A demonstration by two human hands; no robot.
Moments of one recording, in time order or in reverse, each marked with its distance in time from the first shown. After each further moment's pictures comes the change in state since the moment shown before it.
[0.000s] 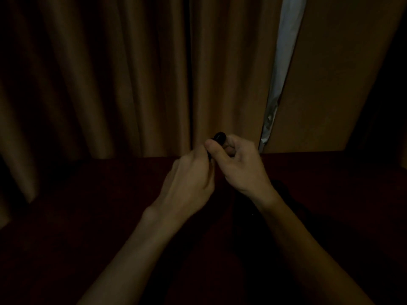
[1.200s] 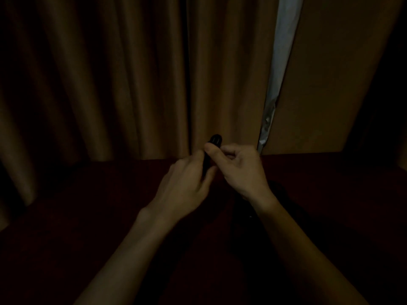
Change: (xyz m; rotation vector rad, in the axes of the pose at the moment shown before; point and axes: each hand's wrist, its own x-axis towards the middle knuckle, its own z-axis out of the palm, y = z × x) left_hand 0.001 -0.011 0.005 -0.017 -0.025 0.041; right_hand 0.001 0.010 -0.006 -0.074 0.041 -0.001
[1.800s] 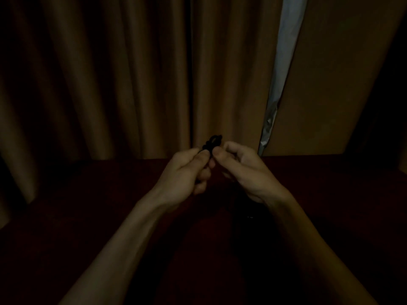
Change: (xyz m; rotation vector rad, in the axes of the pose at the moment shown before) left_hand 0.005 0.011 -0.015 -1.027 -0.091 -0.382; right_hand 0.002 -0.001 -0.014 0.295 -0.346 0.174
